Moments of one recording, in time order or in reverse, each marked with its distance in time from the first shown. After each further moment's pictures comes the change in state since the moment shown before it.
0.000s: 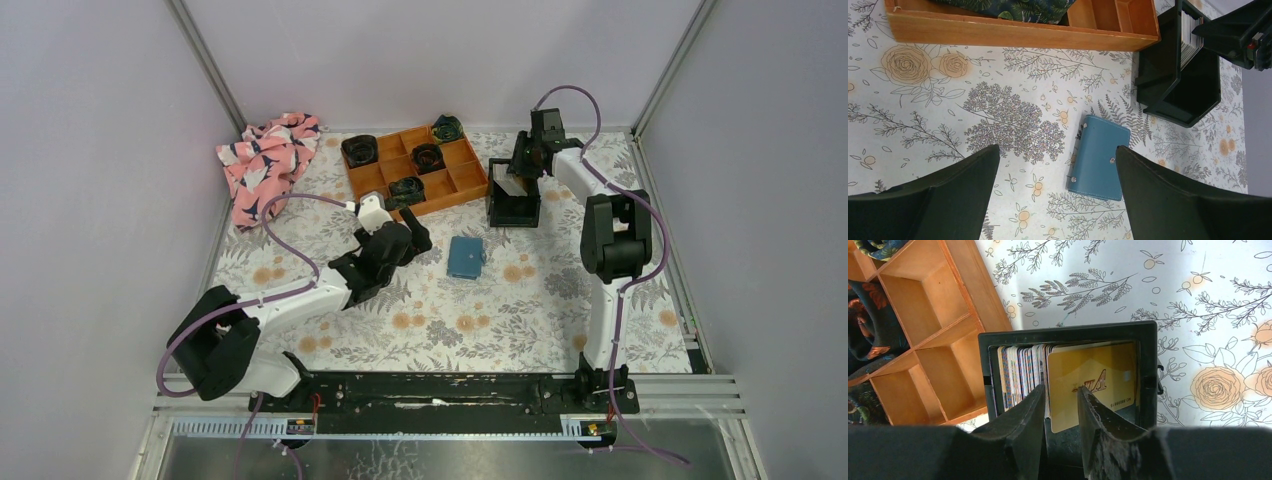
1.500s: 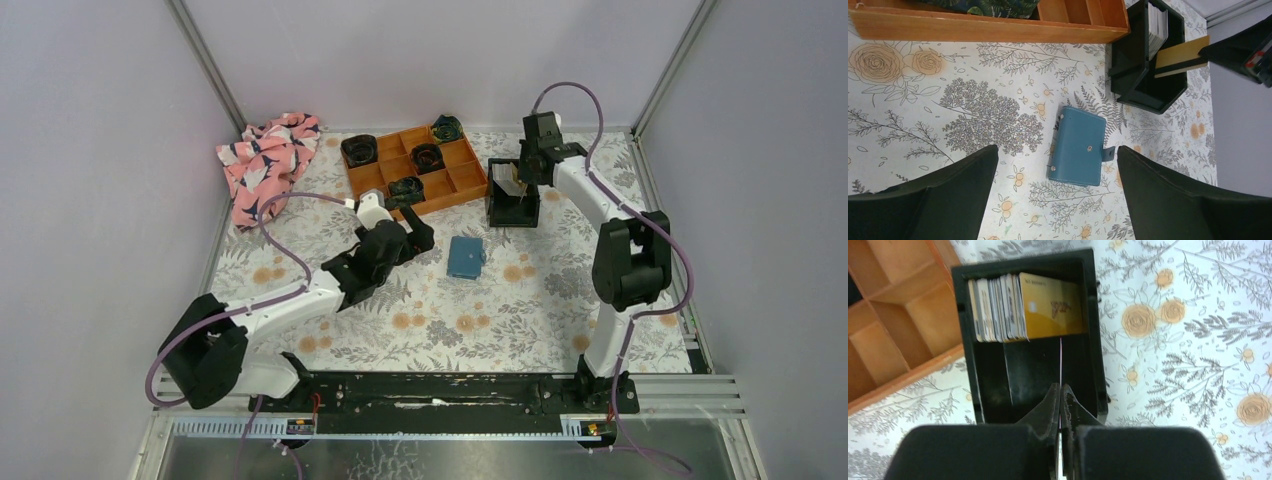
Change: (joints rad) left arm 0.002 -0.053 0.000 0.002 0.075 0.002; right arm 0.083 -0.238 -0.142 -0.114 0.288 -0.085
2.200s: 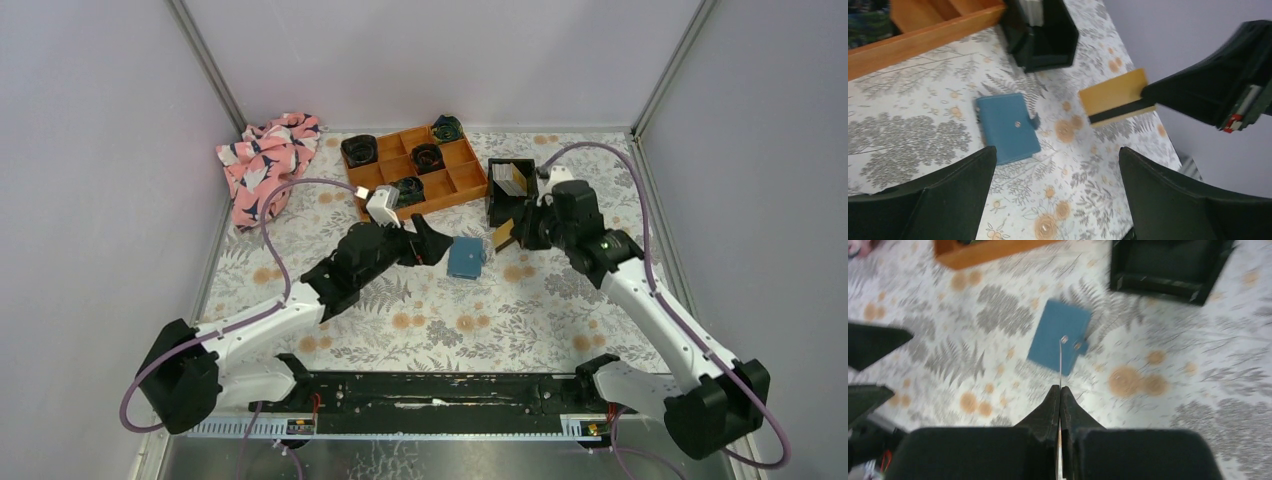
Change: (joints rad) left arm 0.008 -0.151 -0.049 0.166 0.372 0.250; right arm 0.141 -0.786 -0.614 0.044 -0.270 0.045
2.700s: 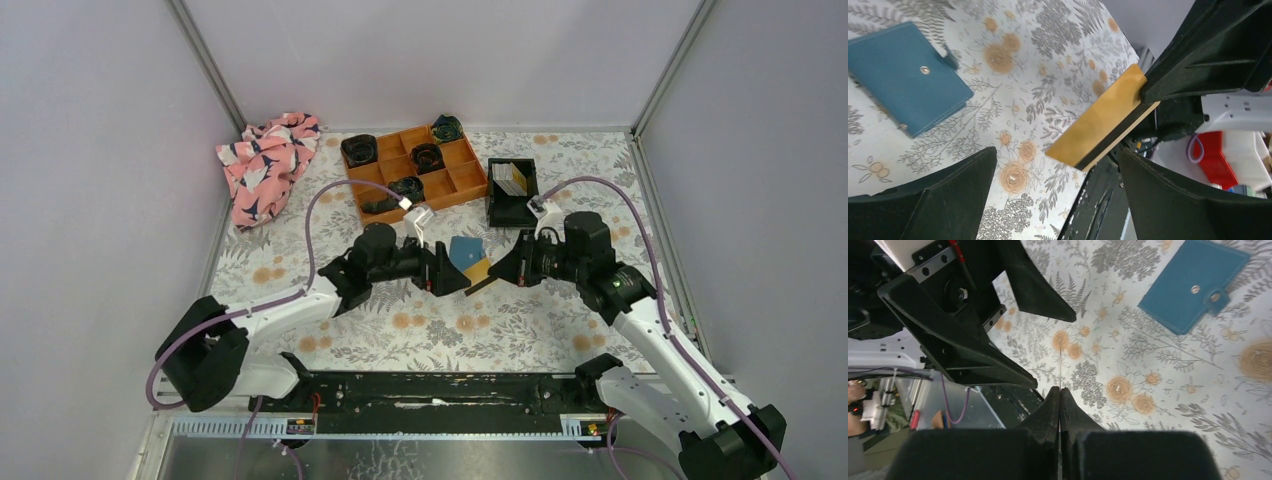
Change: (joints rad) left arm 0.007 0.117 -0.031 0.095 0.512 0.084; right arm 0.039 -0.265 -0.233 0.055 -0.462 0.126
